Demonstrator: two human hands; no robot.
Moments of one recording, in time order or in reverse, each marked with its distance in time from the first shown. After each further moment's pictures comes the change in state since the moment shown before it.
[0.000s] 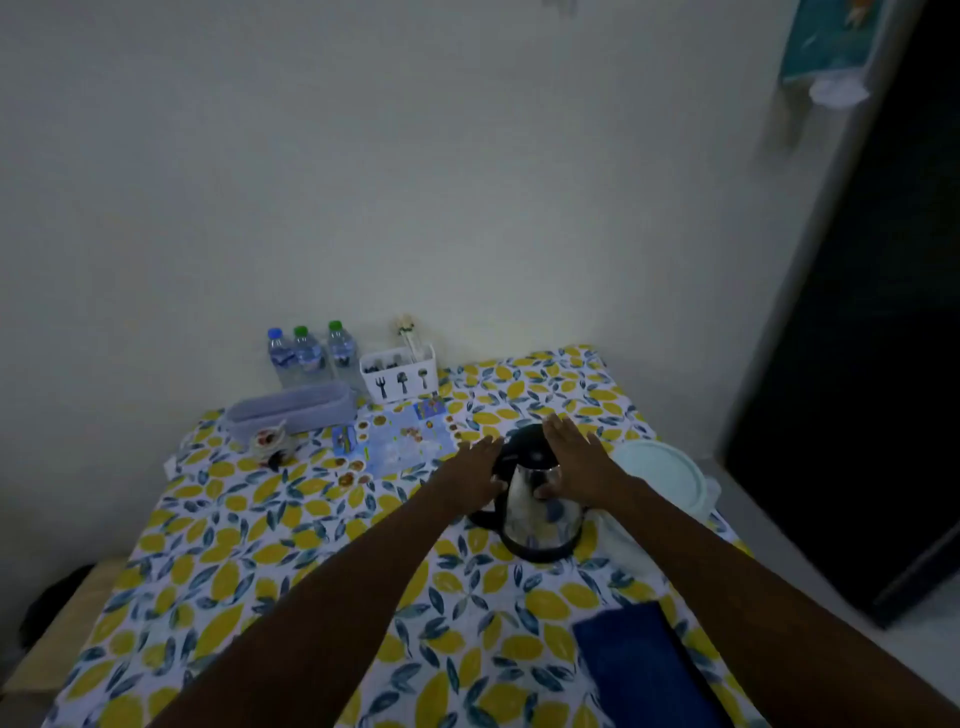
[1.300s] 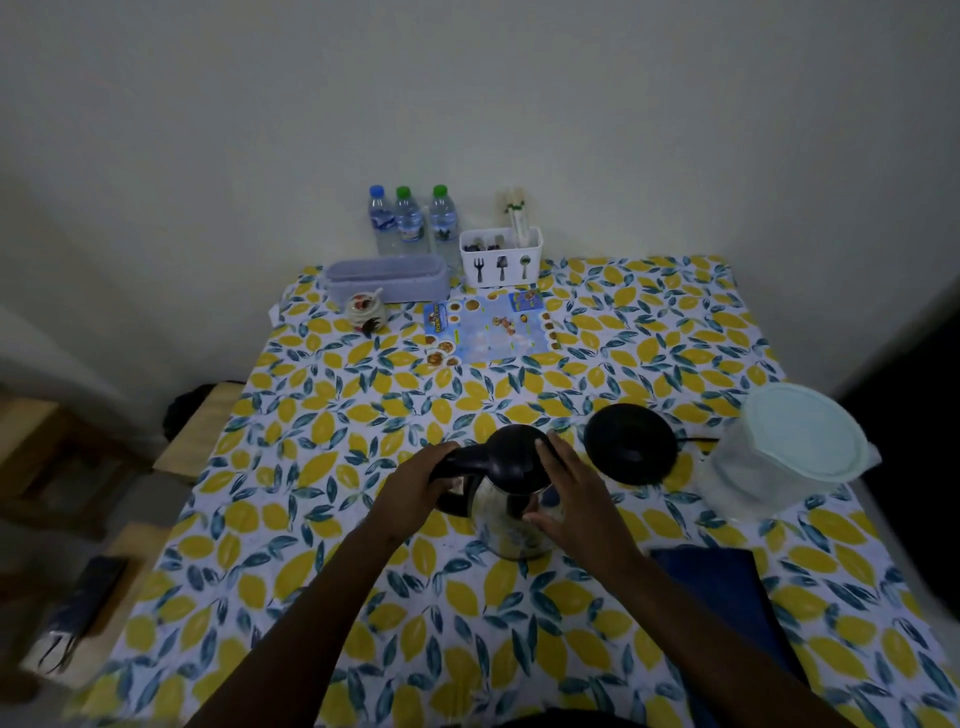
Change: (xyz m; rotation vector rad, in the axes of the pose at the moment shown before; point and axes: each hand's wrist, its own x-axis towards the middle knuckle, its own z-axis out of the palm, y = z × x) left_hand -0.182 -0.127 0.092 -0.539 0.357 -0.256; right_hand -0.067 -0.130 0.136 0.372 0.105 -0.259
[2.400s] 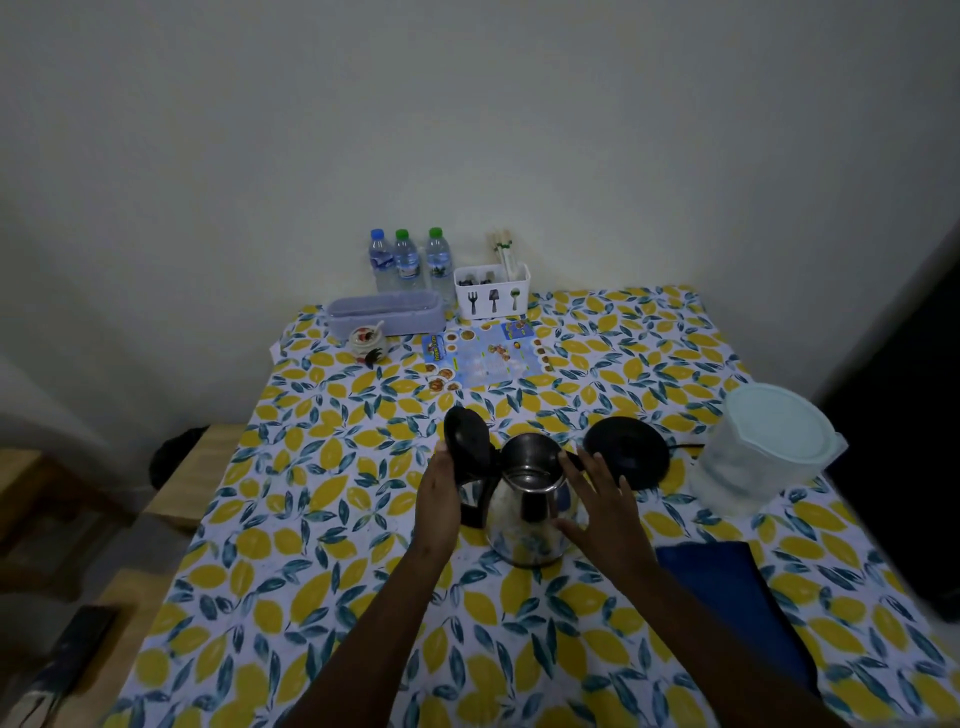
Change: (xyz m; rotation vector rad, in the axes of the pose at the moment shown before) left_hand -0.032 0.057 0.006 -0.792 0.287 -0.242; right_hand -0.028 -0.010 0.000 -0.223 0.040 0.172
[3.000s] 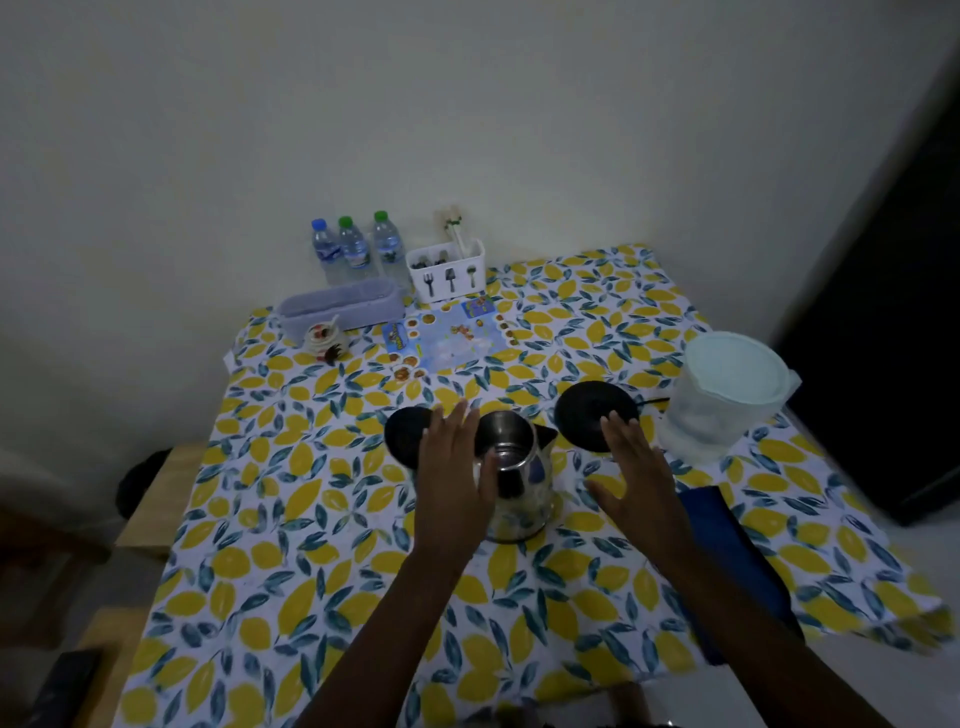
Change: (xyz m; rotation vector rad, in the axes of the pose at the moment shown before) left_hand -0.013 -0.001 0.030 0.906 0.013 0.663; right_hand -0.033 0.035 -0.030 0.176 0.230 0.140
